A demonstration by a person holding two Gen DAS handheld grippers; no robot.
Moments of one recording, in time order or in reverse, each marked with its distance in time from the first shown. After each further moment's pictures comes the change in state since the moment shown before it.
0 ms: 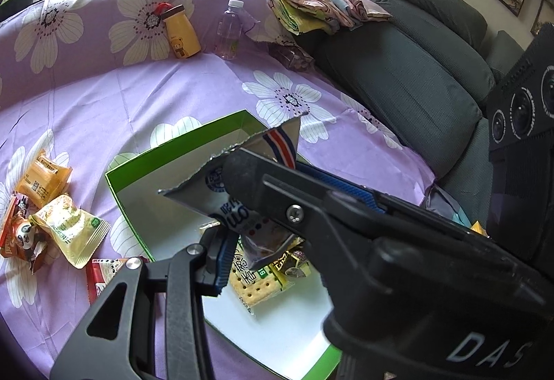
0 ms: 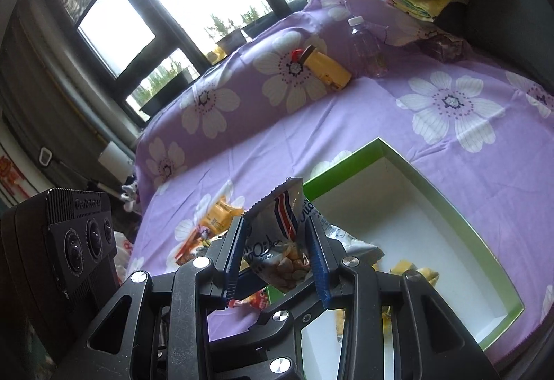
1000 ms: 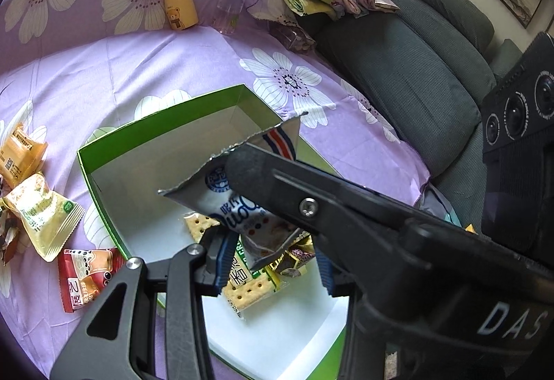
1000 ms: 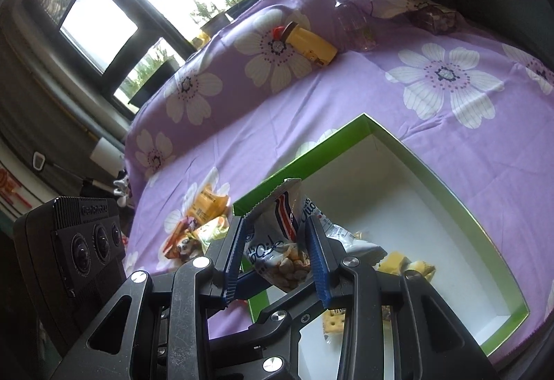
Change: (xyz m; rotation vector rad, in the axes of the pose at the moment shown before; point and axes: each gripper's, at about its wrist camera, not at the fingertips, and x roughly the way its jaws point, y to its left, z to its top) left arm 0.031 0.011 -0.002 -0.064 0.076 -0.055; right arm 0.022 -0.026 0.003 0.066 0.087 -0.011
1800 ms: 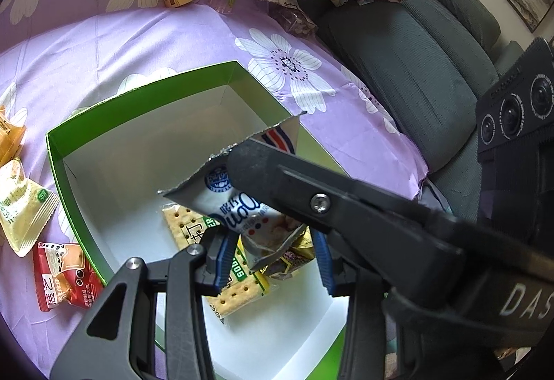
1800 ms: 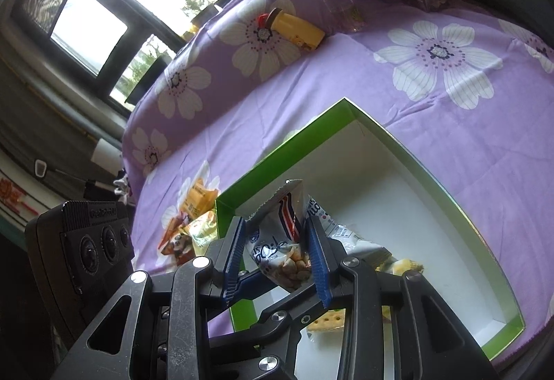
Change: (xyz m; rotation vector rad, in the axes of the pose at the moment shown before) left arm 0.026 -0.003 -0.001 -0.034 0.065 -0.025; right arm 0.010 -0.028 0.006 0.051 0.060 0.020
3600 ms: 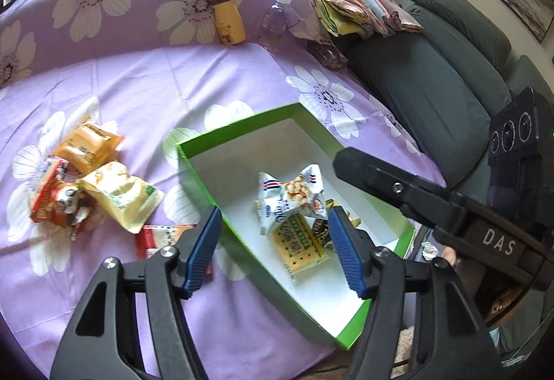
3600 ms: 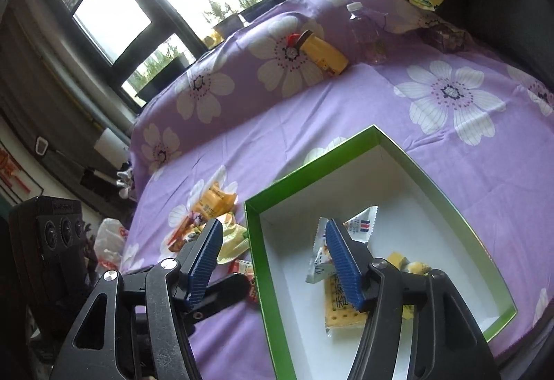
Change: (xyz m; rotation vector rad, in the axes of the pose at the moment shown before) left arm -0.112 0.034 -0.017 -0.026 -0.122 0.156; right arm -0.025 0.050 -0.012 -0.134 -0.081 -0.022
